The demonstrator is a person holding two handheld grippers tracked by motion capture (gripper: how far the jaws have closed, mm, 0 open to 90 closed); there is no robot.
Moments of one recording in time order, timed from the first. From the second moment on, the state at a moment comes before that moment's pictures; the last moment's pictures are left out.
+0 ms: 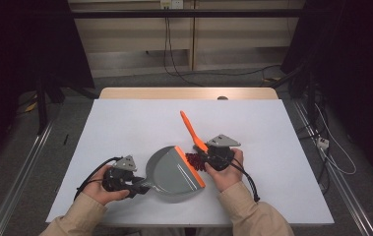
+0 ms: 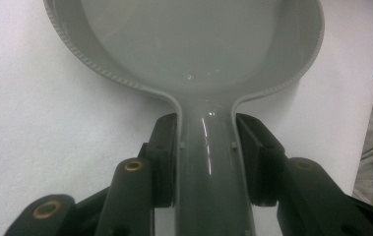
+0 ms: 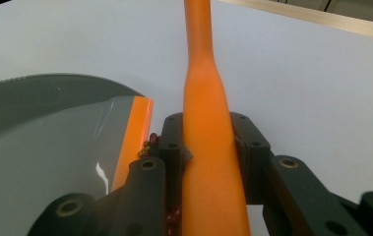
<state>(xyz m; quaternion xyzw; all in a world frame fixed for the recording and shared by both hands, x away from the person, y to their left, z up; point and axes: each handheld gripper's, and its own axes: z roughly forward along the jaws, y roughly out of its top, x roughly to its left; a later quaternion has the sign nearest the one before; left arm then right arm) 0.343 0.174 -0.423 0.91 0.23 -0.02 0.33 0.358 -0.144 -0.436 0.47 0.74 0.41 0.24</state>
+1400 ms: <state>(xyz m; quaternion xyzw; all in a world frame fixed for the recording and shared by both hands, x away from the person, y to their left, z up) 0.344 0.172 -0.428 0.91 0.23 -0.02 0.33 0.356 -0.112 -0.418 0.45 0.71 0.51 0.18</state>
